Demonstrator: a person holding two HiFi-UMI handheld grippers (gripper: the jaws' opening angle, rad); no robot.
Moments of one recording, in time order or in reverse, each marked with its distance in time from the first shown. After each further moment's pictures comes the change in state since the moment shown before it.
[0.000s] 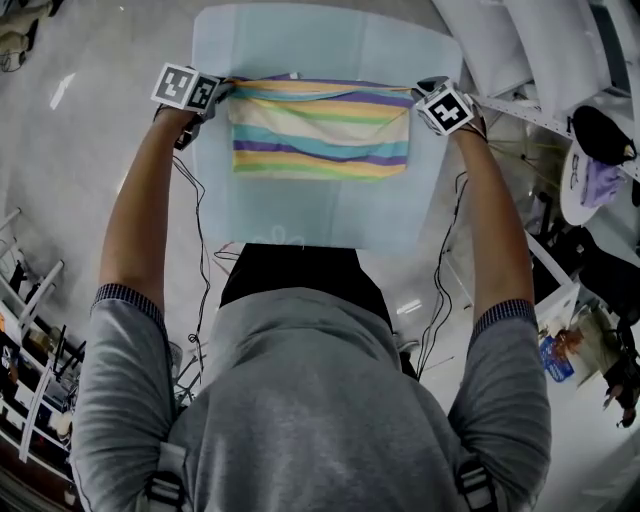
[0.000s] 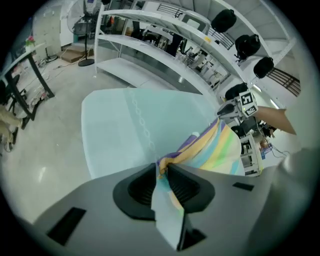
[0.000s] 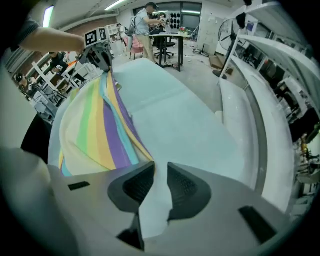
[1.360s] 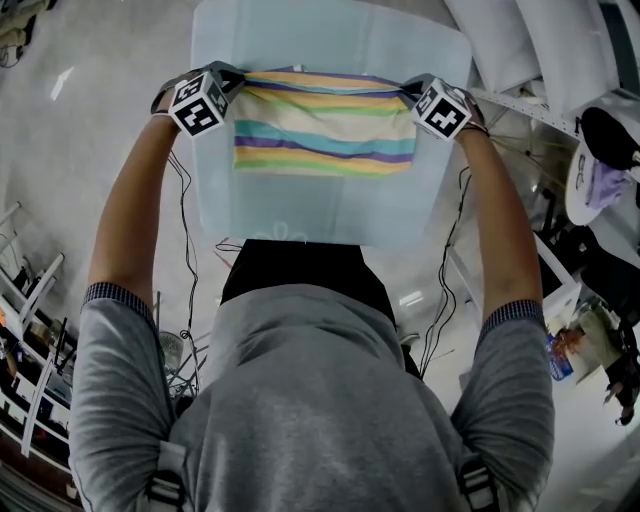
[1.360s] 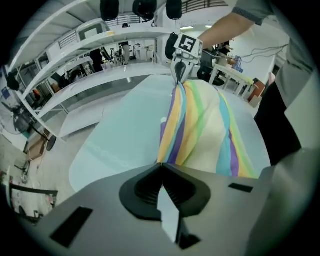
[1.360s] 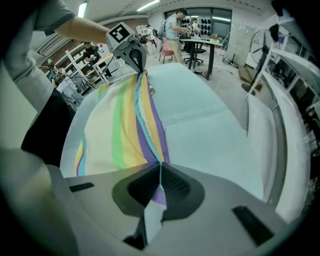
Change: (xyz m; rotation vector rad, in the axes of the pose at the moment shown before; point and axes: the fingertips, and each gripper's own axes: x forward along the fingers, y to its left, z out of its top) left arm 0.015 -0.042 0.003 0.878 0.043 0.071; right arm 0.009 0.055 0.025 -0.265 -0.056 0.183
